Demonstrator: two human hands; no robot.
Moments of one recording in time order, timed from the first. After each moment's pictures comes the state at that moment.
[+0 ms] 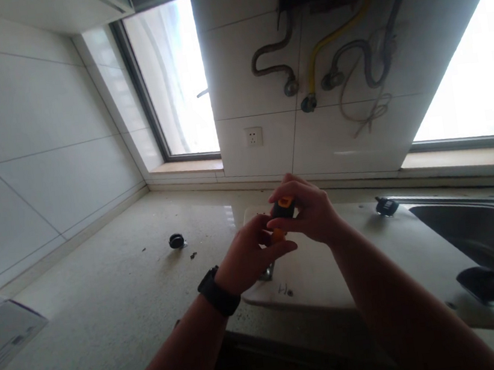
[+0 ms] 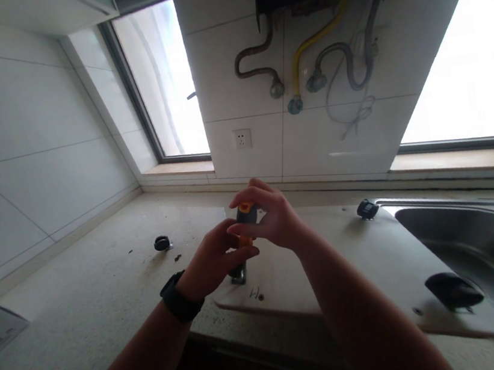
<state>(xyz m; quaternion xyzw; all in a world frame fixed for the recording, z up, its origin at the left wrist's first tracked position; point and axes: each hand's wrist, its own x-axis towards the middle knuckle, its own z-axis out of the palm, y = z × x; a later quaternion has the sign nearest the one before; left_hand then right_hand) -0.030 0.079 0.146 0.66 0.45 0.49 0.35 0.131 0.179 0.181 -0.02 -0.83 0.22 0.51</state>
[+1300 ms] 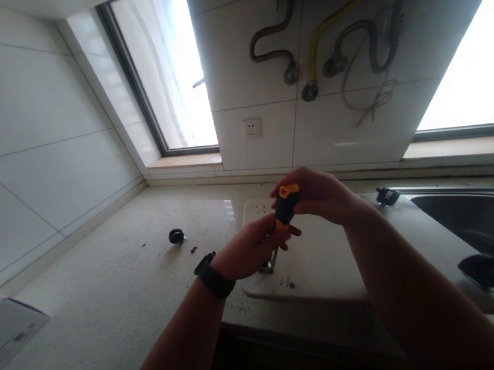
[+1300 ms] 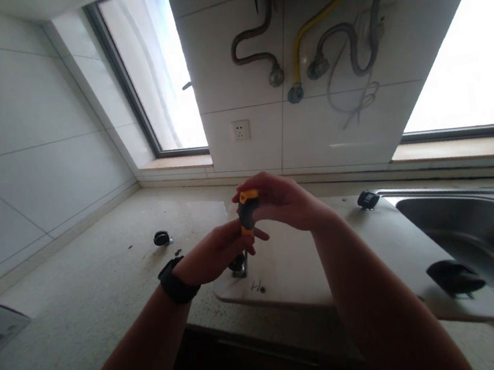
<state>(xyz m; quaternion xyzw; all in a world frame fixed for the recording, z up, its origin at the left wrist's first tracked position) -0.041 0.087 0.150 0.73 0.36 0.40 0.42 0.157 0.194 0.186 0.08 -0.79 0.50 0.35</state>
